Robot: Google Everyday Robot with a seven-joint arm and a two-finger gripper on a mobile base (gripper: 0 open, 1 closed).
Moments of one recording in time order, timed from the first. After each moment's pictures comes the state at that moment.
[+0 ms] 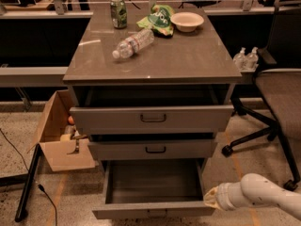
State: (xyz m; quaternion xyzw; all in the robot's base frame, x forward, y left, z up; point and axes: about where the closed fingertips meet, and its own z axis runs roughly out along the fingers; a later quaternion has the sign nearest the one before) arm 0.460 -0.254 0.359 -0.65 0.72 0.09 0.24
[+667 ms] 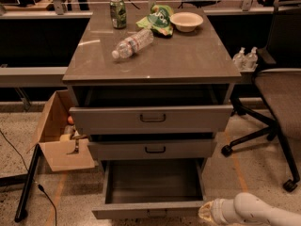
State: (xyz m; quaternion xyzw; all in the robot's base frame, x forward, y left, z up) arm 0.441 -0.245 0.267 -0.62 0.74 0.11 0.25
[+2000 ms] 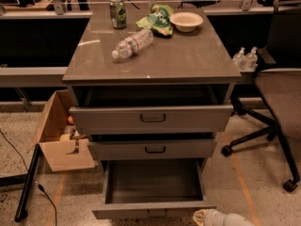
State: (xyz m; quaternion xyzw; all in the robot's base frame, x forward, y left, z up) arm 0.453 -0.237 0.166 -0.57 0.76 0.04 0.31
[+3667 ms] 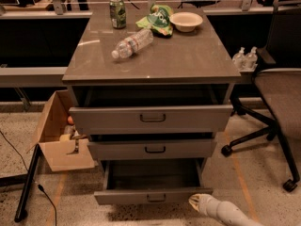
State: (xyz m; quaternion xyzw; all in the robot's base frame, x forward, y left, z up) arm 0.541 -0.234 0.149 -0.57 0.73 -0.01 0.37
